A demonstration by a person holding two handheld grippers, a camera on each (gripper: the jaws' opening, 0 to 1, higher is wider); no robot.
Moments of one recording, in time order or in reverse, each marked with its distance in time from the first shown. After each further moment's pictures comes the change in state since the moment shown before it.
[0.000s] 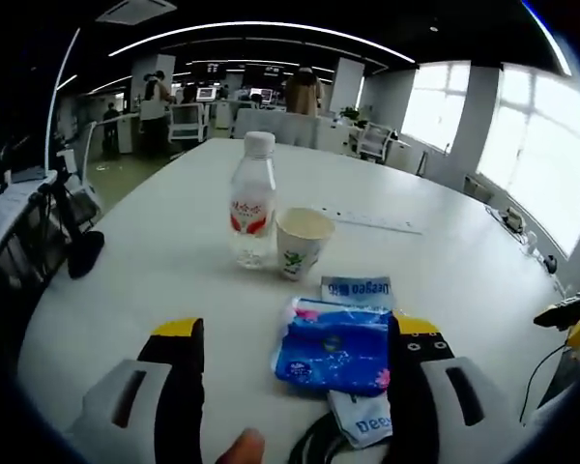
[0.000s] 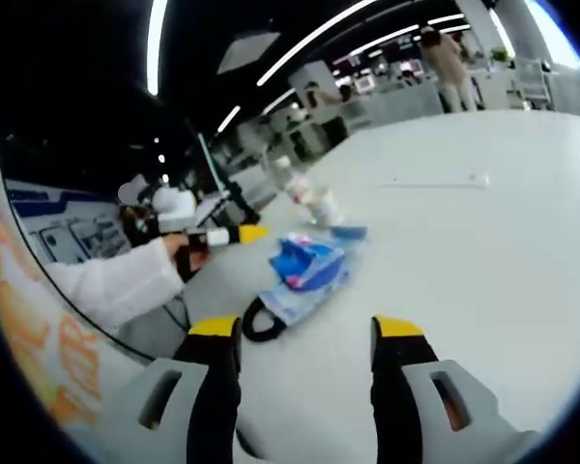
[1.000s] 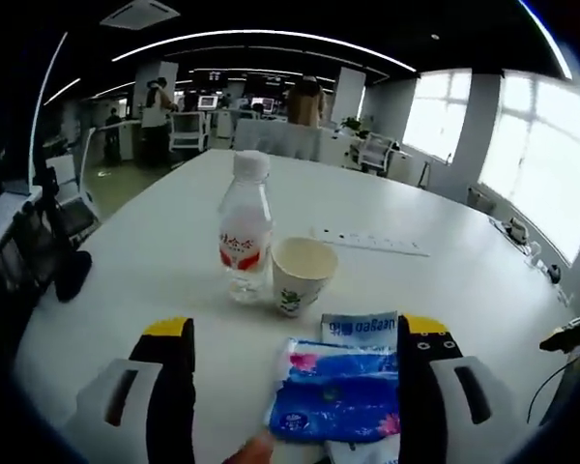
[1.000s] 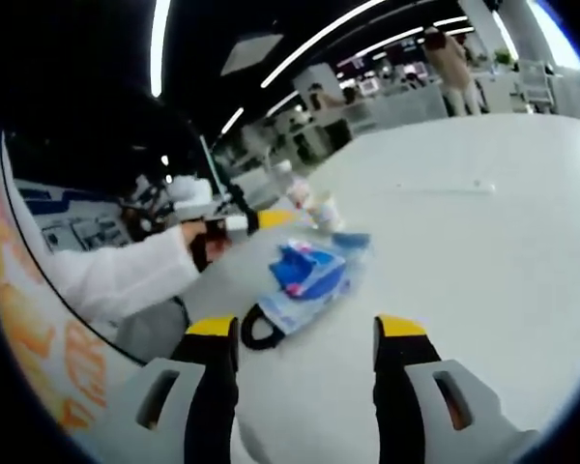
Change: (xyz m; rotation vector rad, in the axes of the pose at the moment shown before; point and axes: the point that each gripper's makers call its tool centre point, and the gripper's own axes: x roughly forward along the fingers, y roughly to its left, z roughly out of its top) left arm 0.023 -0.006 0.034 -0.003 -0.065 -0.001; right arm 0.005 0.000 0.008 -0.018 -0.019 0.015
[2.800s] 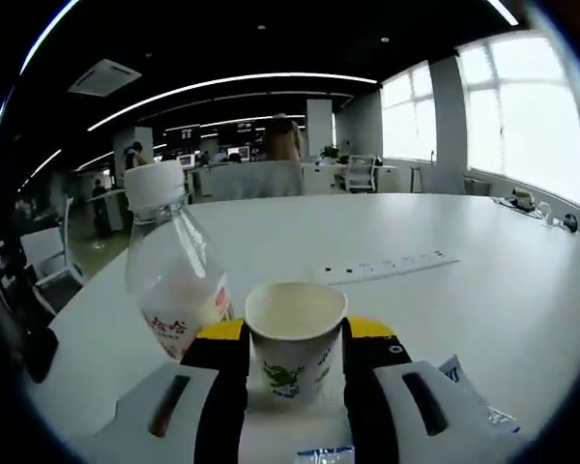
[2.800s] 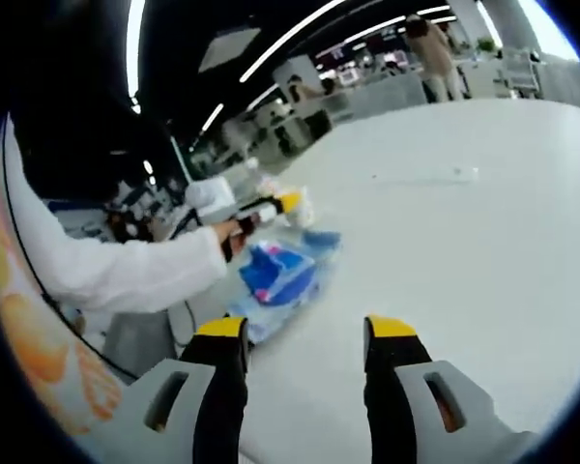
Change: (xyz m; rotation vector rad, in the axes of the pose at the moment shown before) left arm 0.116 -0.005 0.027 0.226 -0.183 0.008; right arm 0.024 -0.039 0.008 0.060 0.042 -0.056
